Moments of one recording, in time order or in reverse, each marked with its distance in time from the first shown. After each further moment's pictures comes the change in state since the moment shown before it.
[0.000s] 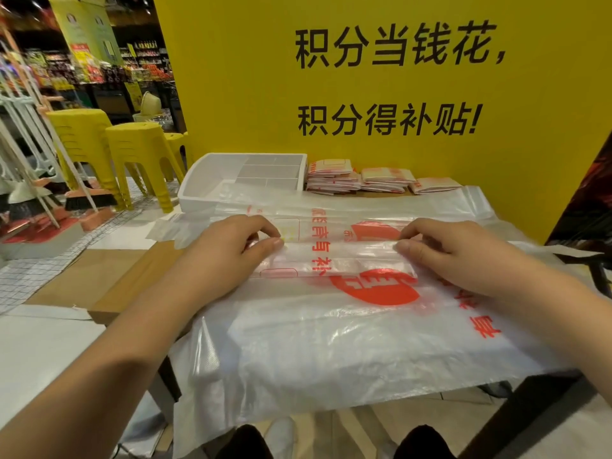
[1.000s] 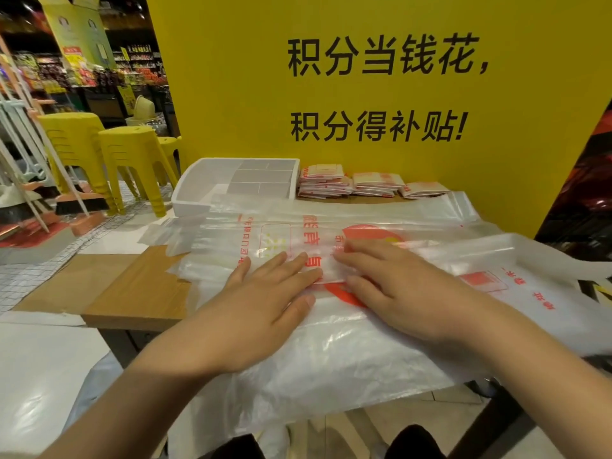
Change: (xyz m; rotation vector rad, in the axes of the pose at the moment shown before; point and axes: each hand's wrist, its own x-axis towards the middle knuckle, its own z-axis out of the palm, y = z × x) left_hand -0.045 0.053 0.018 0.225 -0.446 0.075; right_hand -0.017 -0.067 0.023 -0.100 -0.121 -0.140
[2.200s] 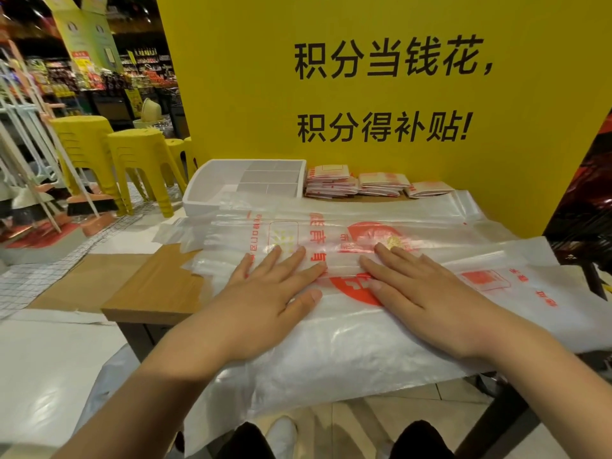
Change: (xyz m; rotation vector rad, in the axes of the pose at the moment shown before) left_hand 0.001 -0.010 0.004 0.025 -0.027 -0.035; right_hand -0.028 0.006 0.002 0.042 -0.185 0.160
